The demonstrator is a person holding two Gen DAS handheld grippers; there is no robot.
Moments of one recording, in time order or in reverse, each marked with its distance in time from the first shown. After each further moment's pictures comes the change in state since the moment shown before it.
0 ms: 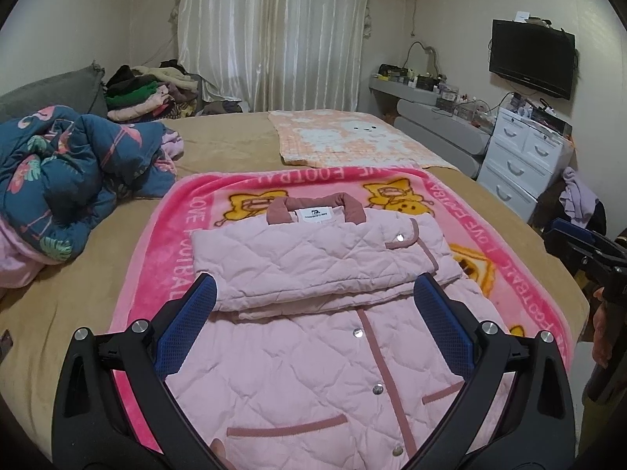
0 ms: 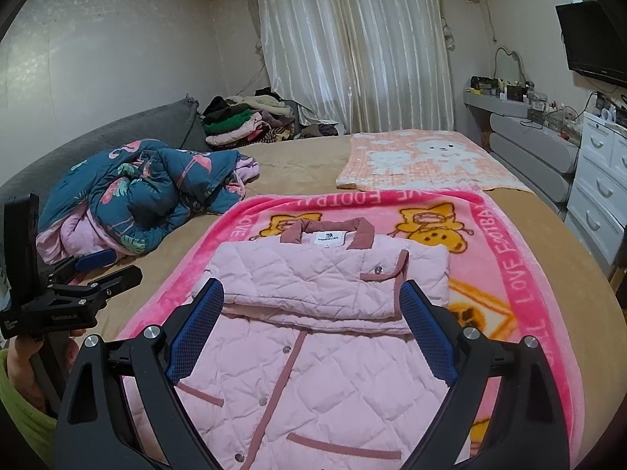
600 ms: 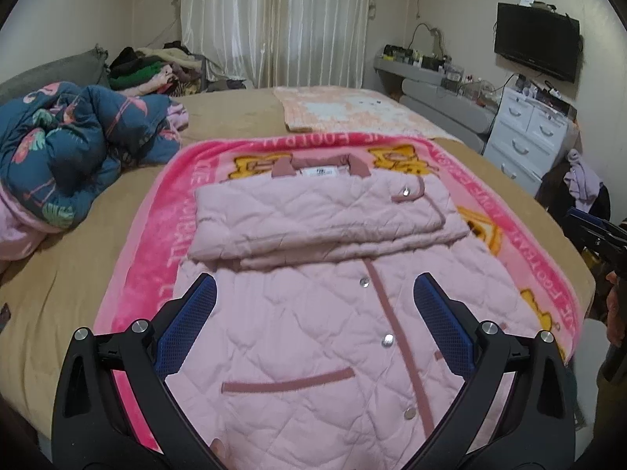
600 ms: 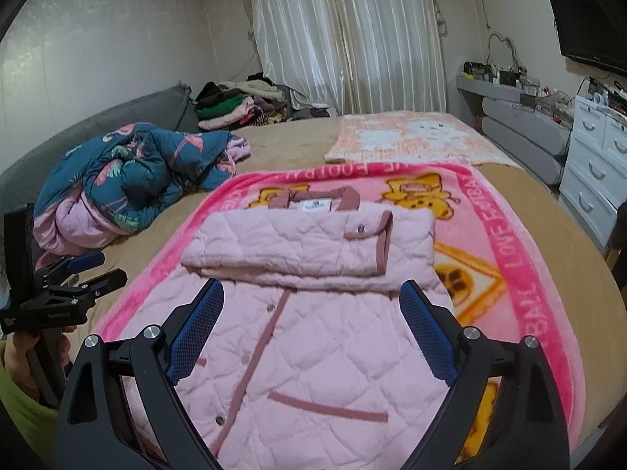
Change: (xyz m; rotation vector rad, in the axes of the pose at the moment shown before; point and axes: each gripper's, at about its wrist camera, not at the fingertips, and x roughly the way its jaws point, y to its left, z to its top) left arm 0.004 0.000 -0.058 -0.007 0.080 0.024; right arm -0.006 -0.017 -0.056 0.012 0.078 -0.026
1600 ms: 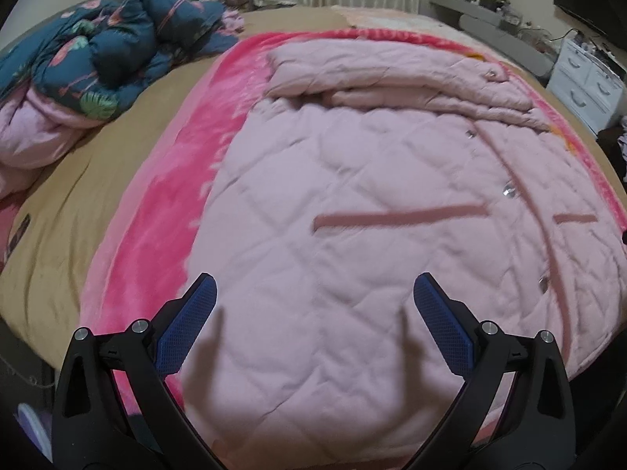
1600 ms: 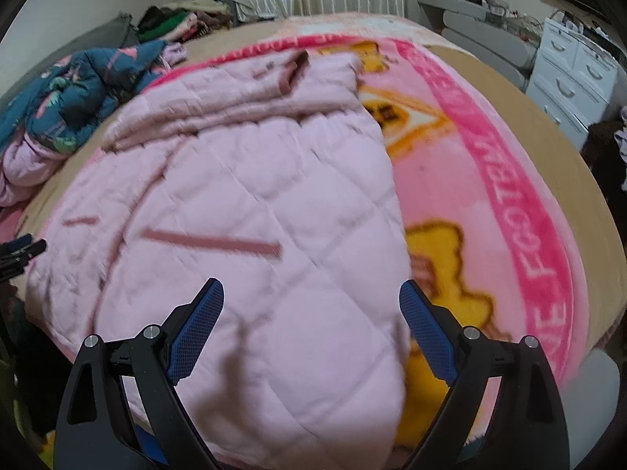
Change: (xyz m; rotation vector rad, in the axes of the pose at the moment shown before) left arm 0.033 0.072 -0.137 -0.073 0.270 0.173; right arm 0.033 -0.090 -0.142 0.075 0.346 -0.169
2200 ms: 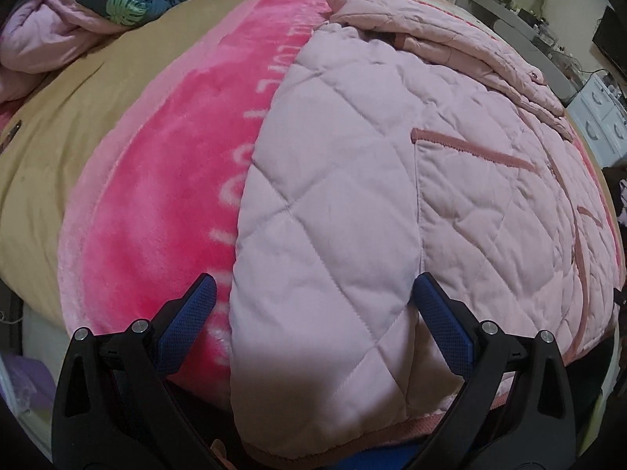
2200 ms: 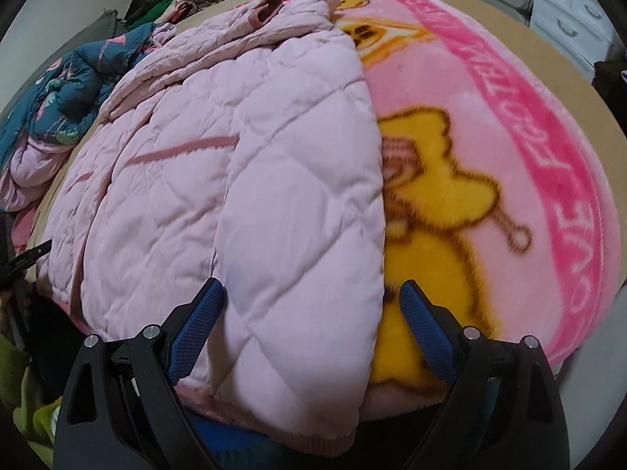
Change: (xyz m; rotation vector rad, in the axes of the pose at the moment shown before) left arm 0.023 0.063 -0.044 -0.184 0.144 -0.076; right arm 0.011 -0.031 -0.052 0.085 0.132 0.125
